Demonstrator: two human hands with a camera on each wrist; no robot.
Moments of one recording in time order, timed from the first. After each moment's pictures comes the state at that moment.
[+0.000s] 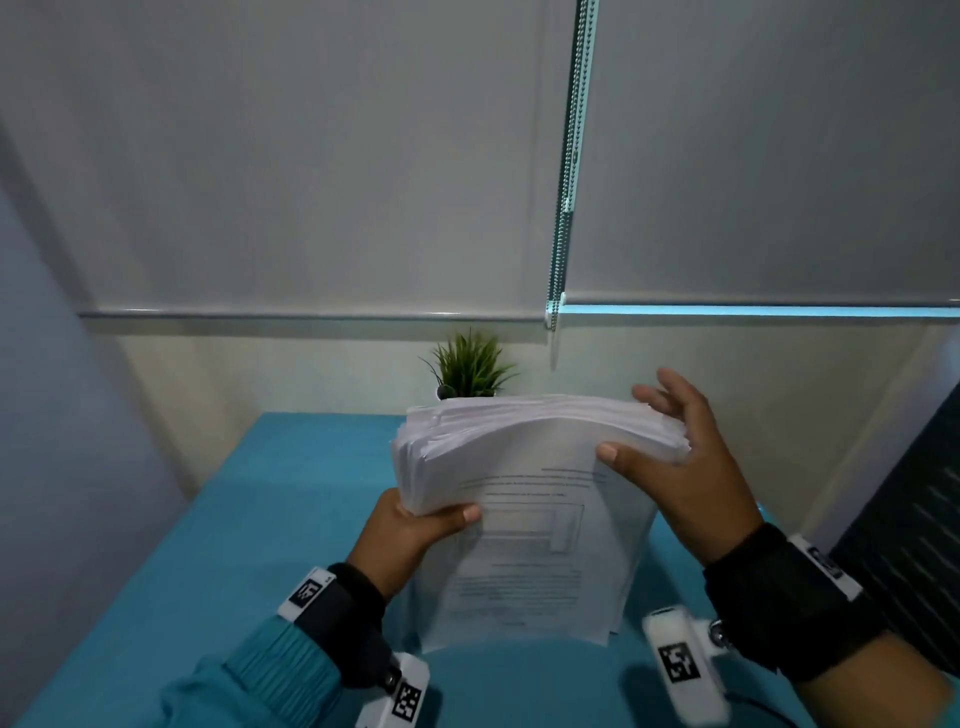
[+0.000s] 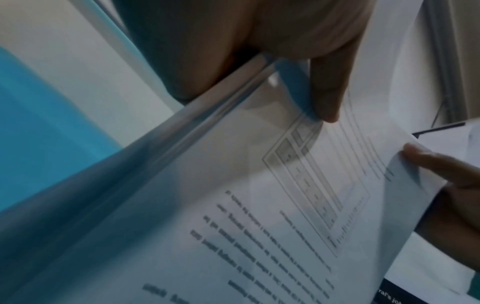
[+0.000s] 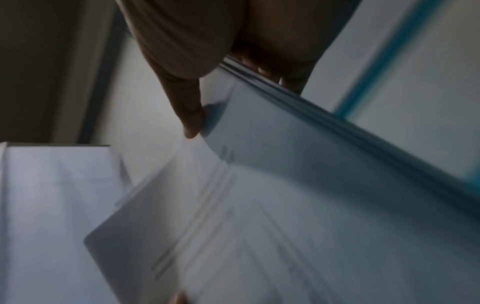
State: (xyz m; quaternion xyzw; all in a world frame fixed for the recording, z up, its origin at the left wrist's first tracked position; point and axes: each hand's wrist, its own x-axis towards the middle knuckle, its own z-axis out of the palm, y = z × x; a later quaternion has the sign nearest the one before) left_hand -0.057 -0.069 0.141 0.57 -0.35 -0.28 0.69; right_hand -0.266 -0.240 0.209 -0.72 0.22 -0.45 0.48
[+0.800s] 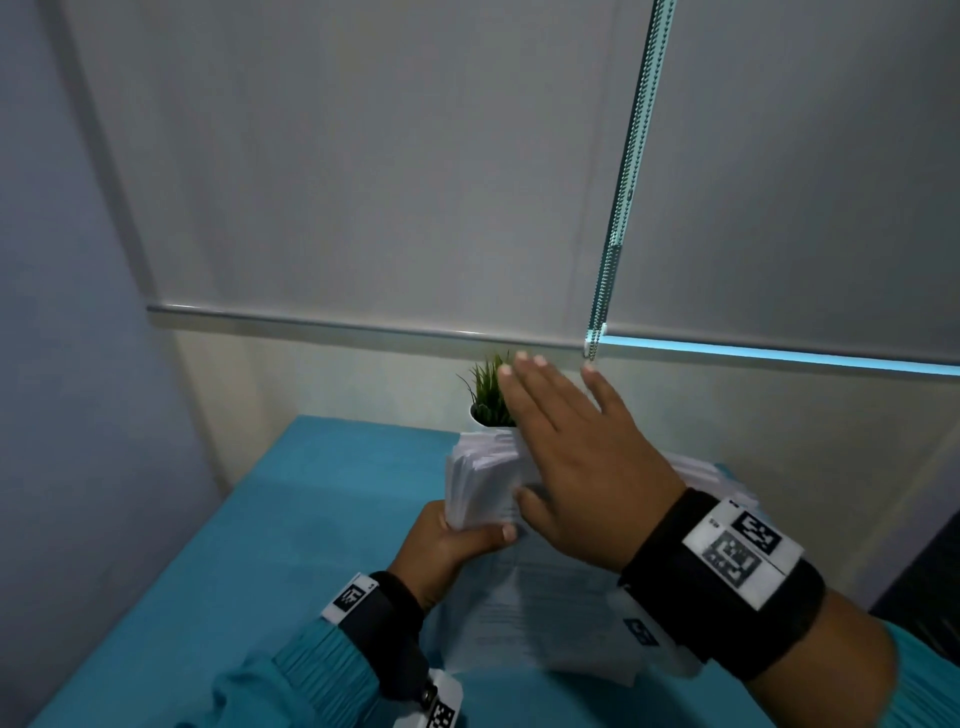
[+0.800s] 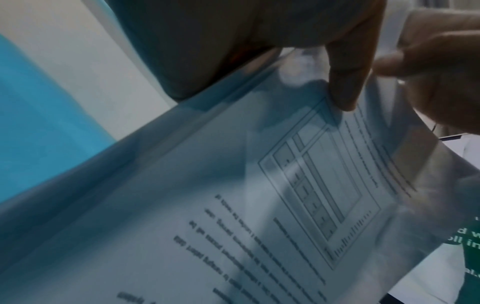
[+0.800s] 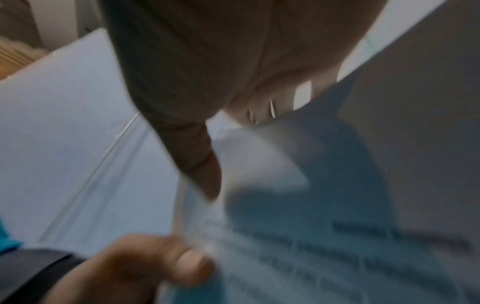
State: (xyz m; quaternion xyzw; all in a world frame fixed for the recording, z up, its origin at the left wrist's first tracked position) left_hand -0.057 -0.067 0.146 0.53 -0.35 -0.32 0.71; right_hand -0.193 -0.155 0.277 -0.97 0.12 -0.16 -0.15
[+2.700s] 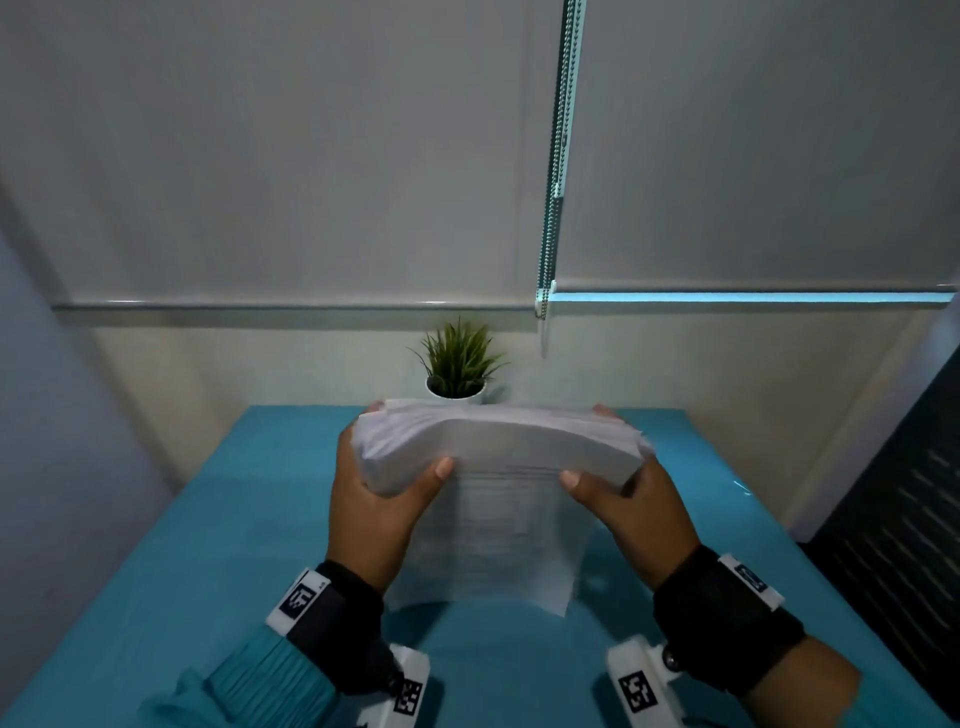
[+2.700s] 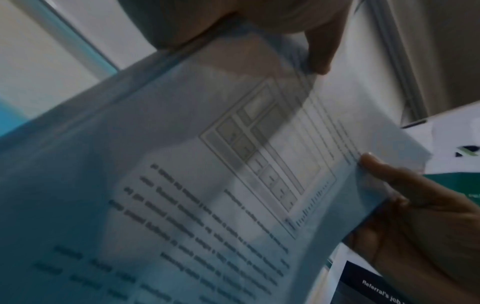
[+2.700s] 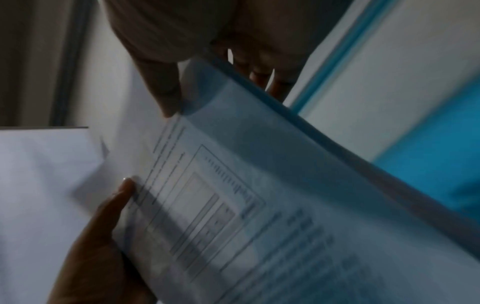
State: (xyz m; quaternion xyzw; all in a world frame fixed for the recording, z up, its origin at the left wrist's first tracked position) left_hand -0.065 -0.066 0.160 0.62 -0.34 -0.01 0.71; right_hand -0.252 -0.230 0.165 -0.72 0.20 -0.42 0.51
